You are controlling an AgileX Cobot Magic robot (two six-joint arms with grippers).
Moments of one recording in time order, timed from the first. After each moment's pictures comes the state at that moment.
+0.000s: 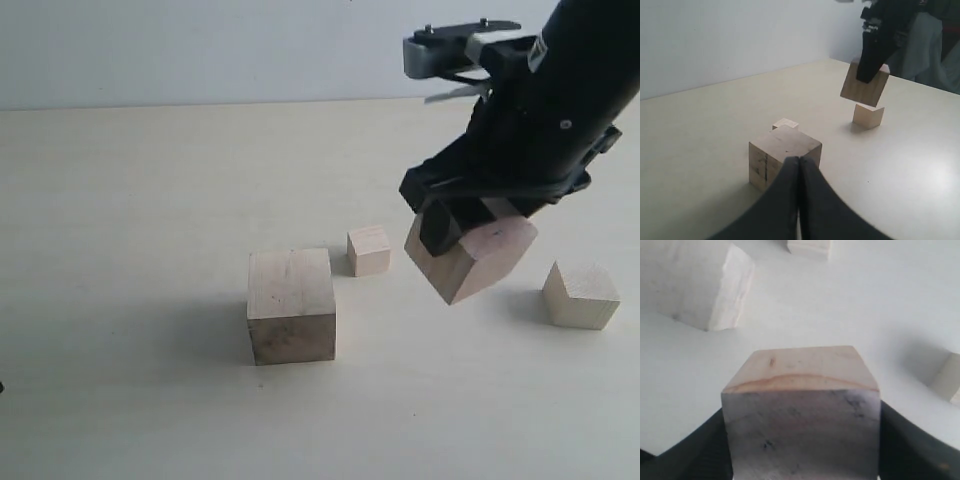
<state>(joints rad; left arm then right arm) -0.82 0.01 0.00 -0.13 0.19 0.05 0.40 1.51 -1.17 0.11 1.13 0.04</state>
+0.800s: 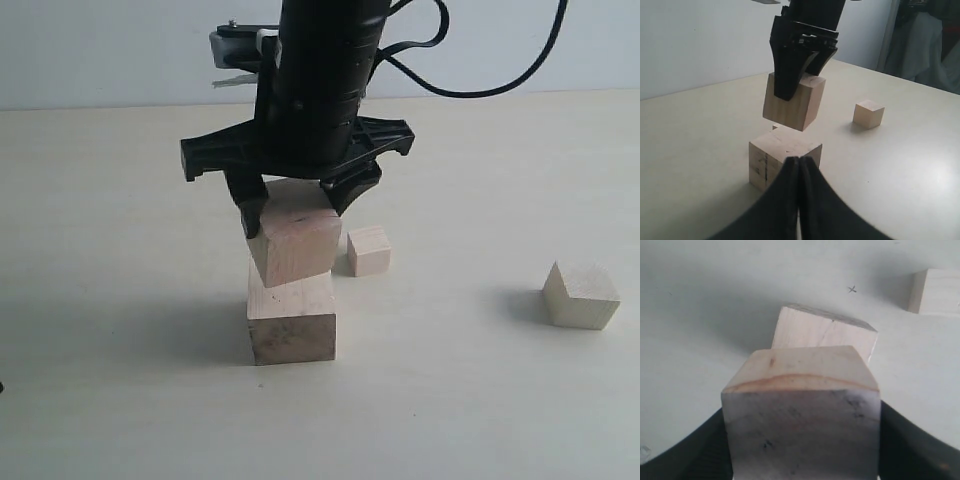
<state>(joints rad) -0.82 0.01 0.00 -0.13 0.19 0.05 0.65 1.92 -1.66 0.10 1.22 0.43</state>
